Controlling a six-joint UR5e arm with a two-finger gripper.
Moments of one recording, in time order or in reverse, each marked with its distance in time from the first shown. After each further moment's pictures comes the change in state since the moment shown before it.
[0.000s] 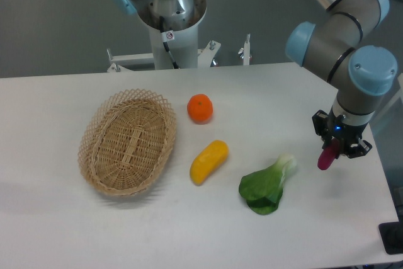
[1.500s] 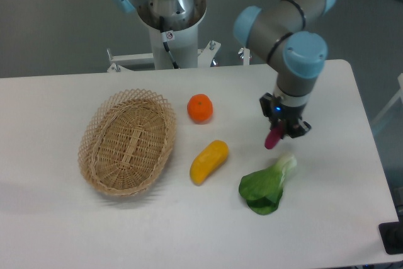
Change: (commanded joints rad) arm -0.052 0.250 -0.535 0.193 -0.008 -0.006
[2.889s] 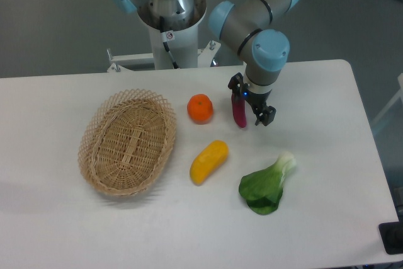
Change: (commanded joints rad) arm 0.018 0.035 -0.068 0.012 -0.002 0.055
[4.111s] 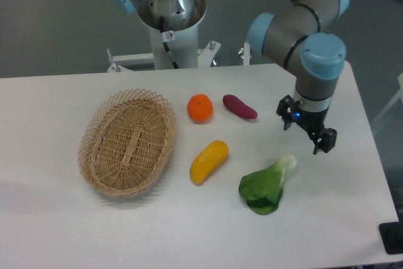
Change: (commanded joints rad) arm 0.000 -0.199 0.478 -0.143 -0.005 -0.017
